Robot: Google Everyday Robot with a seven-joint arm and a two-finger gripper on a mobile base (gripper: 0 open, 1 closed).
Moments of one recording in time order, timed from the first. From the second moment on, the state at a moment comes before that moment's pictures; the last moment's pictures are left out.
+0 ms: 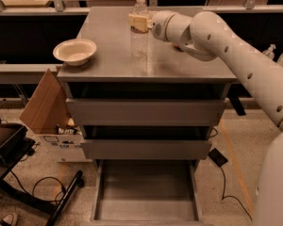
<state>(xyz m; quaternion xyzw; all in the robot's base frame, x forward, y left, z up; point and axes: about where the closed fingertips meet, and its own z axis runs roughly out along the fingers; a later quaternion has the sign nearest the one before) 0.823 -0.004 0.953 -0.24 0.69 0.28 0.62</state>
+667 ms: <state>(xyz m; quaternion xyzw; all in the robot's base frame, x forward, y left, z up) 0.822 0.002 0.952 -0.25 0.69 0.29 0.62</state>
